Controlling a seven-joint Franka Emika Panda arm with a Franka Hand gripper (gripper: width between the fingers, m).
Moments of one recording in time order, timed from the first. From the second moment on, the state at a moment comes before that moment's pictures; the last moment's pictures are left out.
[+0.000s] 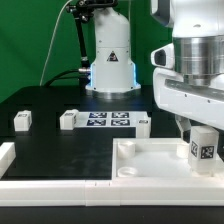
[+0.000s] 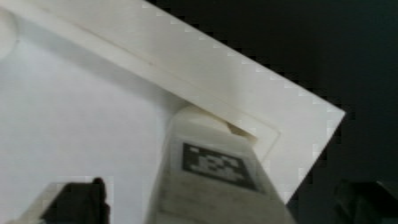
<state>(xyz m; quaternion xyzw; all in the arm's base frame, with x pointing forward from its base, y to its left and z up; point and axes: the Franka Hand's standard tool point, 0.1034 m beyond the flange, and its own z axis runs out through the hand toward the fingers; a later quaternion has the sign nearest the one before) 0.641 0.126 0.069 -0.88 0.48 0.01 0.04</state>
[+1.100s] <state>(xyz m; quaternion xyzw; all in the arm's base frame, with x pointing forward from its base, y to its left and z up) 0.642 0.124 0.069 -1.00 0.00 -0.01 0.03</state>
